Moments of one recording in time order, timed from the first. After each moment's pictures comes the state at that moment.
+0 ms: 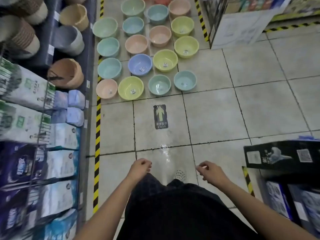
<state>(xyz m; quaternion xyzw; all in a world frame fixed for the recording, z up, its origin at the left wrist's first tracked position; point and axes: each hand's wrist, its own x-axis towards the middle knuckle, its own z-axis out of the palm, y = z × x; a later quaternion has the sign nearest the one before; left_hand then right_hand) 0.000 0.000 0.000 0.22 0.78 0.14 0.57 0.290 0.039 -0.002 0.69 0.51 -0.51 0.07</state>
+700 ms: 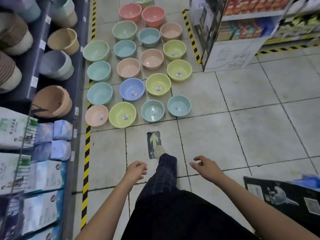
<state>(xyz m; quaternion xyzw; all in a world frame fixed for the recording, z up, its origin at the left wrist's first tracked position) -0.029 0.245 -0.027 0.19 0.79 0.16 0.56 0.263 0.298 0.003 0.67 0.53 -0.51 0.04</state>
